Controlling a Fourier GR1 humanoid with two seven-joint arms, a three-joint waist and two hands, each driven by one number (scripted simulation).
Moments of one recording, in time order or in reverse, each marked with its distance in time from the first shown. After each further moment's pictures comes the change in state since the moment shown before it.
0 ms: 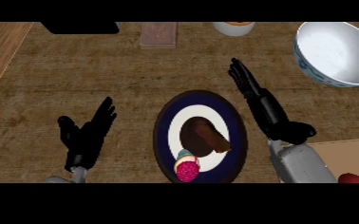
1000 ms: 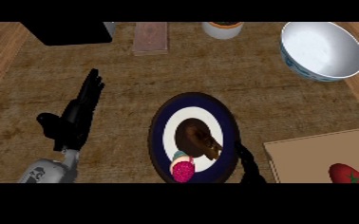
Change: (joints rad) left arm -0.107 0.044 0.048 -0.079 -0.121 0.051 -0.123; right arm 0.524 0.239 0.311 -0.255 0.183 -0.652 -0.857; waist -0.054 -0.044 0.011
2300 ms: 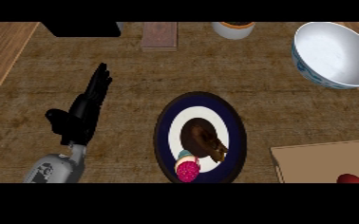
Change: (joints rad) left arm -0.037 -0.054 0.012 -0.021 -0.076 -0.035 0.041; right arm 0.288 0.009 0.172 0.223 0.003 -0.310 0.002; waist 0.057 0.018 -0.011
